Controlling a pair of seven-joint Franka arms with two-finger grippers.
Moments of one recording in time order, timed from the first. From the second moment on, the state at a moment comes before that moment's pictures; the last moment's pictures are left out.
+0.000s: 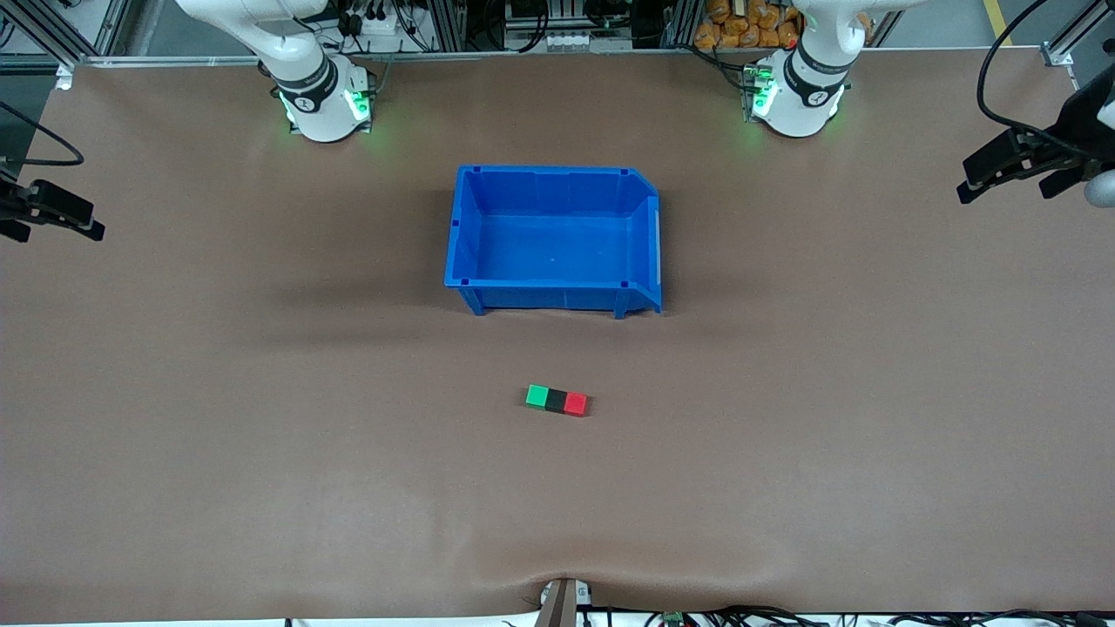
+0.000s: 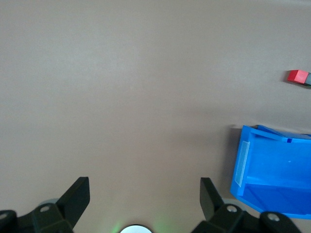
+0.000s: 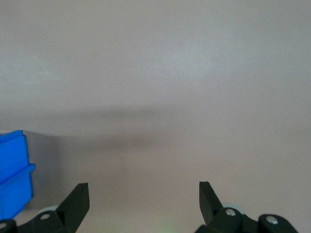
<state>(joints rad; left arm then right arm) 0.07 -0.03 -0.14 -1.49 0.00 1.47 -0.13 0.06 -0.03 -0.20 -1.64 0.01 1.55 -0.10</state>
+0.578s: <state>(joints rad) 0.07 -0.03 -0.14 -1.49 0.00 1.47 -0.13 0.05 -0.11 -0.19 -1.70 0.01 1.55 -0.01</state>
